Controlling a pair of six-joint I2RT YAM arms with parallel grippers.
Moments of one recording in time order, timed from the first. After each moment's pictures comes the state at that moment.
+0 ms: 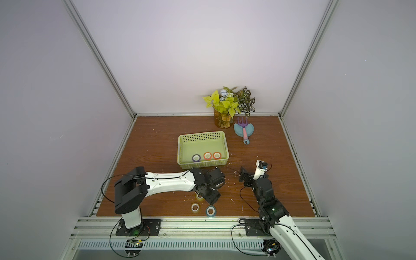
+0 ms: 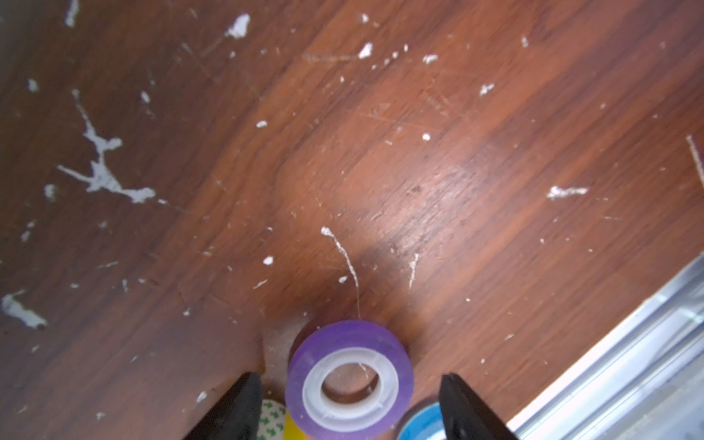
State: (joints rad) left arm -1.17 1.83 1.20 -0.69 0.07 -0.40; right arm 0.45 0.39 0.10 -0.07 0.29 0.47
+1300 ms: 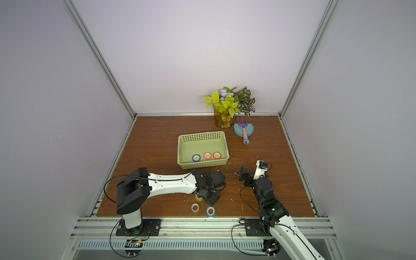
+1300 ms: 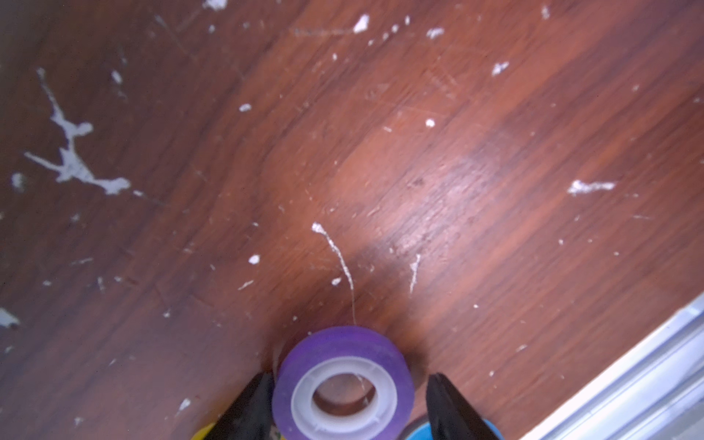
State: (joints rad) left arm -1.20 1.85 1.19 -0.67 0.02 -0.43; right arm 0.45 0.39 0.10 -0.07 0.30 0.47
